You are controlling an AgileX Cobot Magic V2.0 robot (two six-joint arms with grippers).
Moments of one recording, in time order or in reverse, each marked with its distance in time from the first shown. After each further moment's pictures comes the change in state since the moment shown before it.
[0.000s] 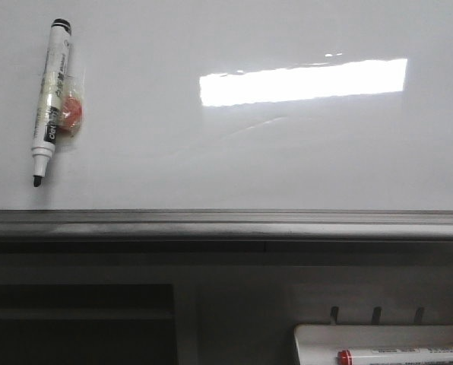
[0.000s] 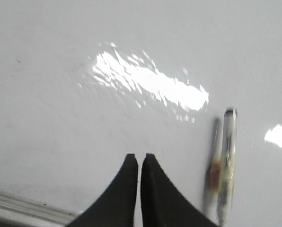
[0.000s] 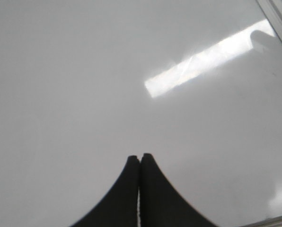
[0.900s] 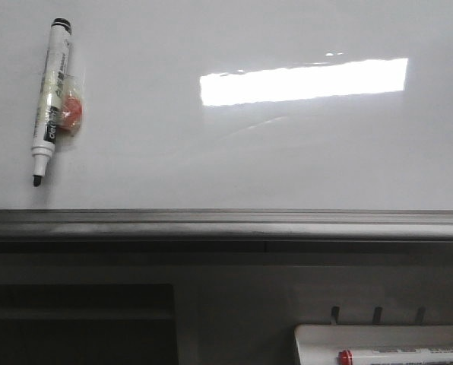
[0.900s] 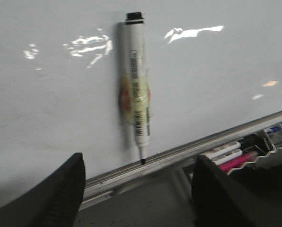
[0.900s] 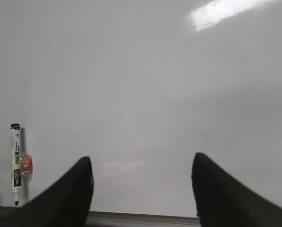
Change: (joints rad) left arm -0.035 0.802 -0.664 0.050 0.708 0.320; right arm 0.000 0.200 -0.464 0.136 0.559 -0.239
